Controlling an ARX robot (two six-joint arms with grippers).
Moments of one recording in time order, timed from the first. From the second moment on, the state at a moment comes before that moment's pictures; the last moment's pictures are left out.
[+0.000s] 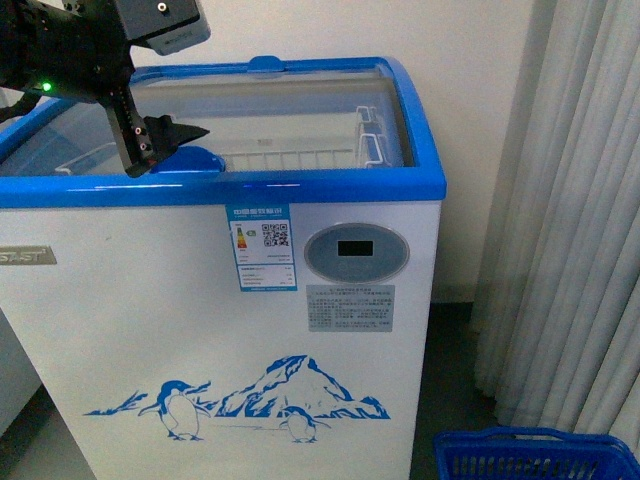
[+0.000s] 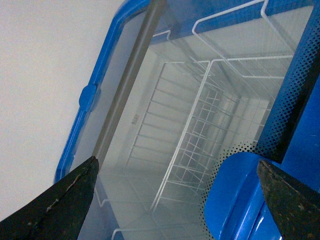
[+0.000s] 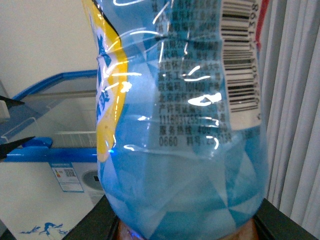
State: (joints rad) left arm -0.11 1.92 1.44 0.19 0.44 1.21; right arm -0.02 0.40 0.58 -0.10 -0.04 0.11
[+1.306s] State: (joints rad) left arm -0.08 2.33 2.06 -0.04 0.33 1.52; right arm -0.02 0.40 0.58 -0.10 -0.04 0.11
